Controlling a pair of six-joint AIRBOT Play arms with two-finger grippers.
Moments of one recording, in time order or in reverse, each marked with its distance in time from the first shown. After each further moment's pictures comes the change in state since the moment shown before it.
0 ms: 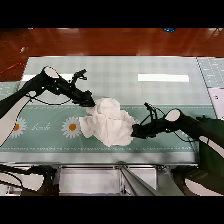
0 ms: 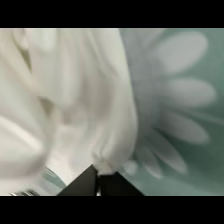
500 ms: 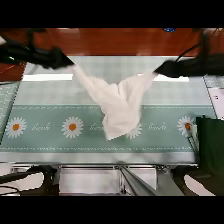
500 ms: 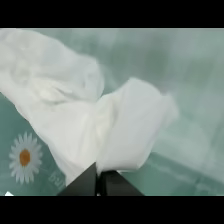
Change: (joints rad) left arm 0.213 0.246 0.321 -0.040 0.017 -0.124; right arm -0.283 0.172 0.785 -0.255 0.278 0.032
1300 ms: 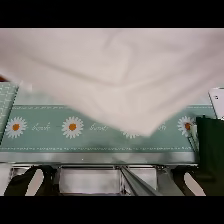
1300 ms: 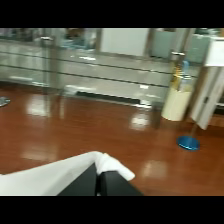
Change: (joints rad) left arm 0.293 0.720 0.304 0.306 0.116 -0.108; right arm -0.147 0.284 0.781 -0.473 0.190 0.072
